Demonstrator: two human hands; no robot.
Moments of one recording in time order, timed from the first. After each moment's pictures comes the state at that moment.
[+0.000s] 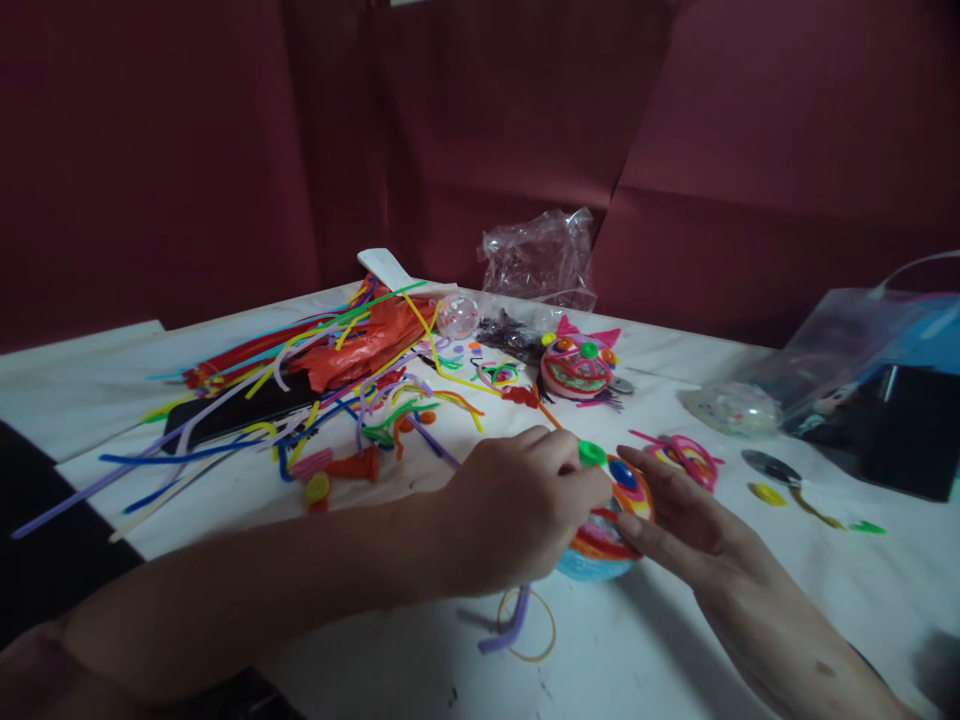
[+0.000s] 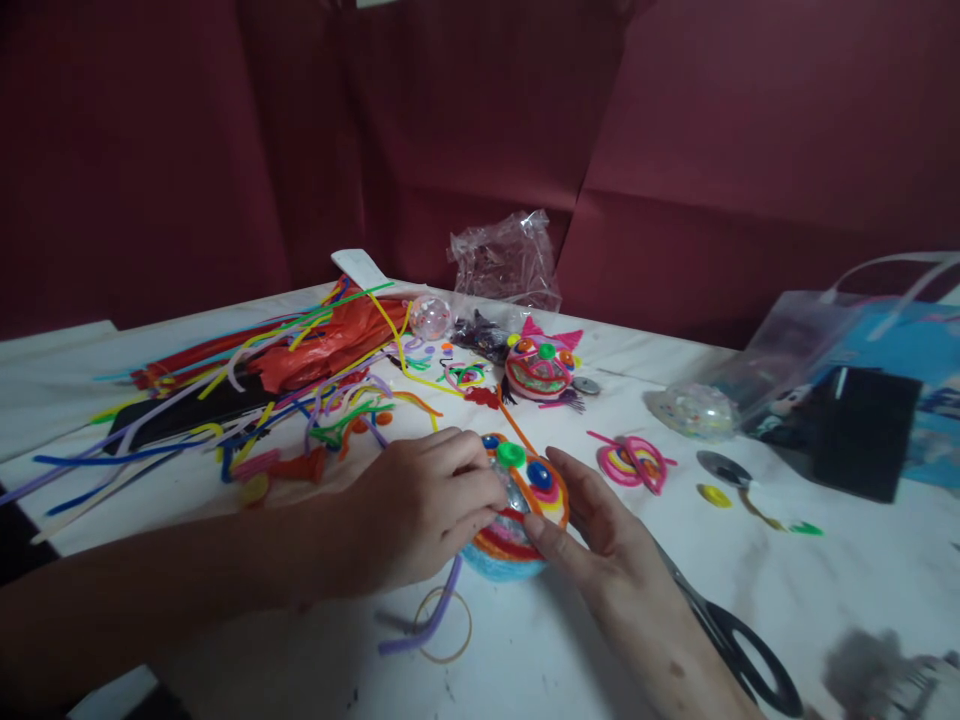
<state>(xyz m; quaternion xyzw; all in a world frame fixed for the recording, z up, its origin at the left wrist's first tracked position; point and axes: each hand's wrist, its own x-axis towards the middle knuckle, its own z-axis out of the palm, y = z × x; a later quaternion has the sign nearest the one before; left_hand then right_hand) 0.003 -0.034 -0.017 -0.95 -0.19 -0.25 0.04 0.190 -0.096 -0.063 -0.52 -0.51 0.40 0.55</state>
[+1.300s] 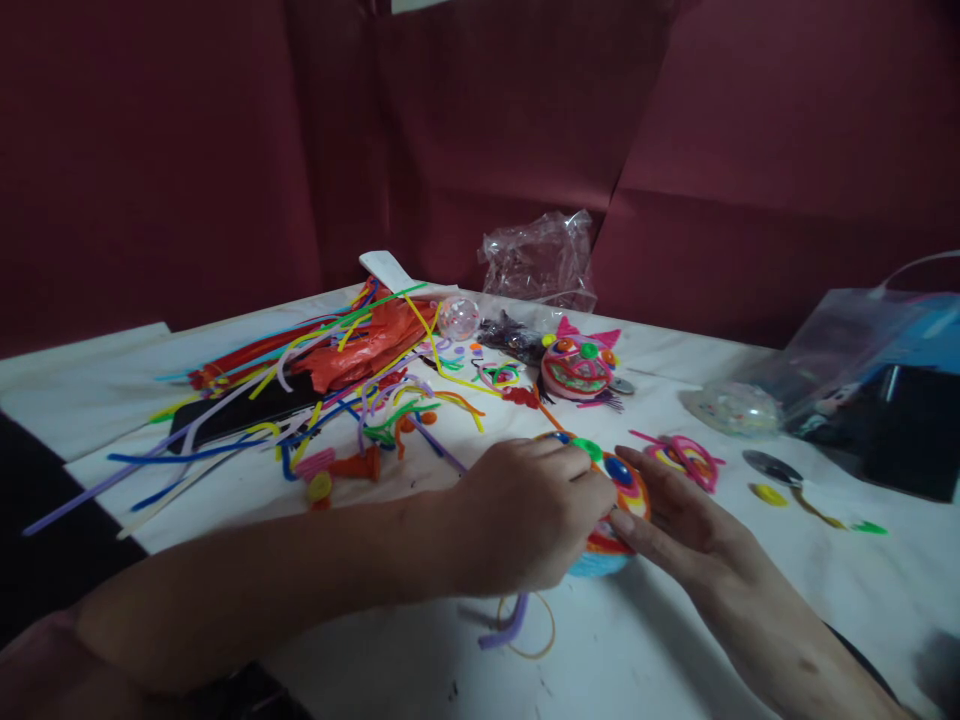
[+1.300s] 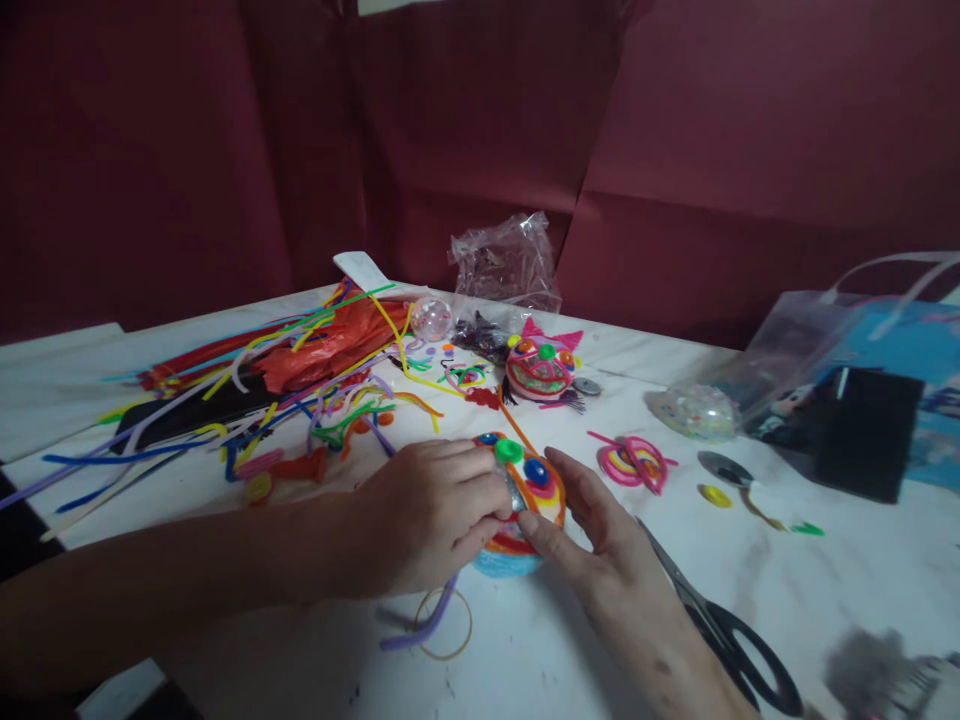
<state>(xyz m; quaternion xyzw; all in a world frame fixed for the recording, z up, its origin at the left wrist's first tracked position) 0.009 -0.033 -0.022 -0.95 -0.13 -0.27 0.07 0.193 -0.092 -0.069 -0.54 -0.55 0.34 0.54</state>
